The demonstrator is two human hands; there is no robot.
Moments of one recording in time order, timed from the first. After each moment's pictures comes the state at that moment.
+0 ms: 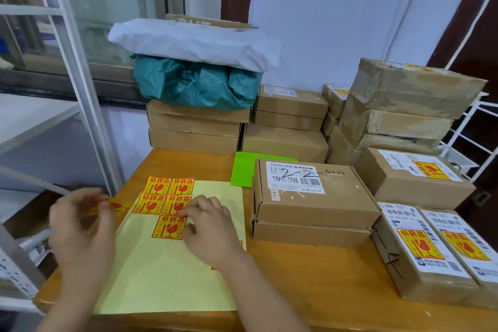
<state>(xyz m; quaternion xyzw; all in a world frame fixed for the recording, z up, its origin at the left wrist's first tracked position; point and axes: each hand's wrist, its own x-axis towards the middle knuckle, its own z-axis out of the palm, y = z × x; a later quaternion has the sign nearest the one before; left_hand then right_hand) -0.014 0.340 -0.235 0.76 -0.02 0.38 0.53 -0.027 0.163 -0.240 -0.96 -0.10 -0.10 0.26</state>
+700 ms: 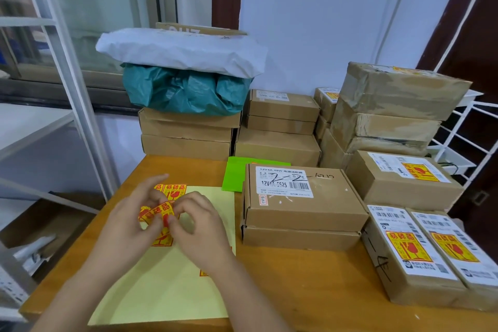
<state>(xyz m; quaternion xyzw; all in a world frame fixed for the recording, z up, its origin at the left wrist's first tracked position) -0.024 0.301 -0.194 0.84 -0.26 0.17 0.44 -0.033 0.167 -0.231 -0.83 -0.11 -0.25 0.49</state>
